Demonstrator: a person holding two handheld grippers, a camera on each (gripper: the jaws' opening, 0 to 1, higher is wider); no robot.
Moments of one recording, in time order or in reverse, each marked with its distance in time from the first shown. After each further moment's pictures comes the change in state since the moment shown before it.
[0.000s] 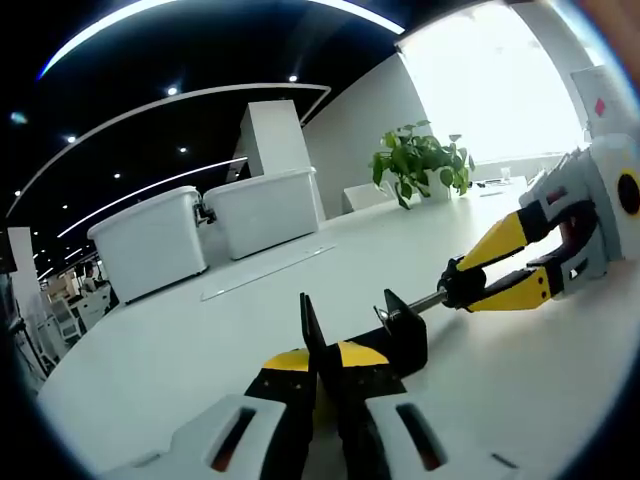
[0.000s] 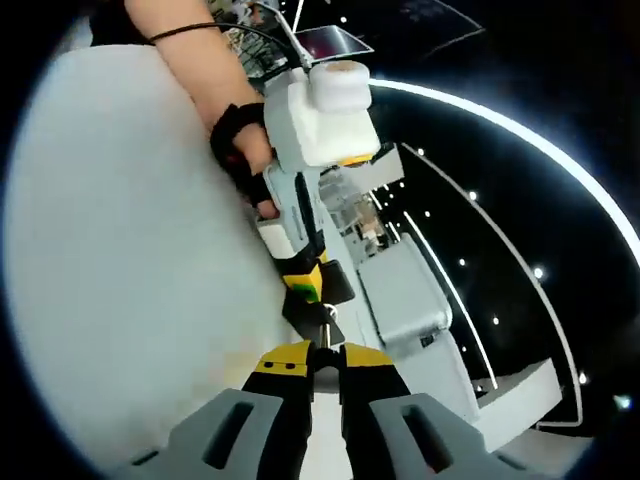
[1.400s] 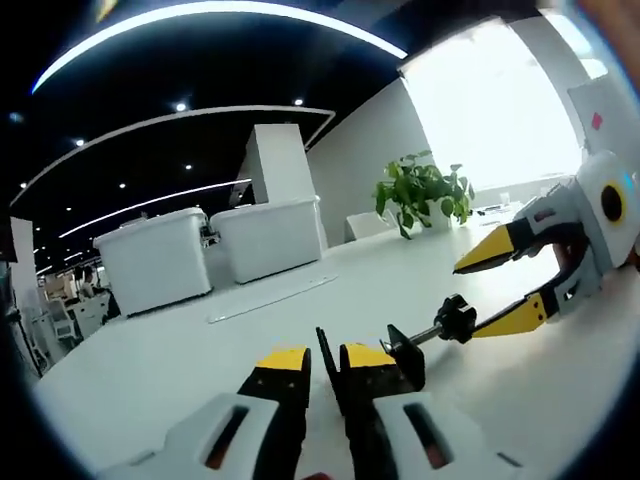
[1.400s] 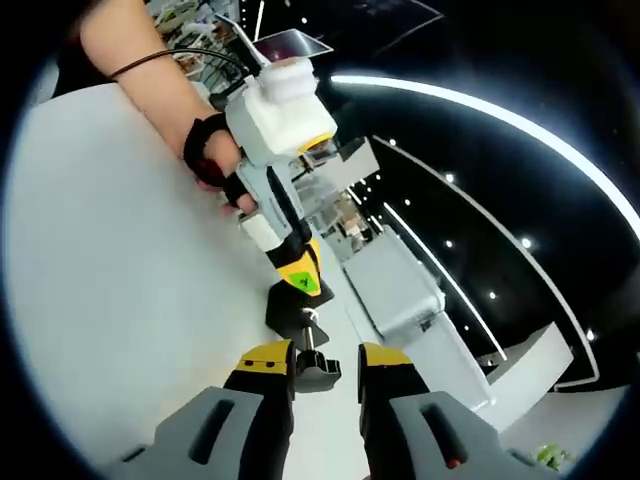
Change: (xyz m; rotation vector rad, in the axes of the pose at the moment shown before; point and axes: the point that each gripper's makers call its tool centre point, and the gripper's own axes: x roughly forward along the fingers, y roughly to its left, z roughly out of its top) left arm -0.021 0.012 0.034 -0.080 -0.167 0.008; right arm -0.015 -0.014 0.004 0.200 -0.011 -0.058
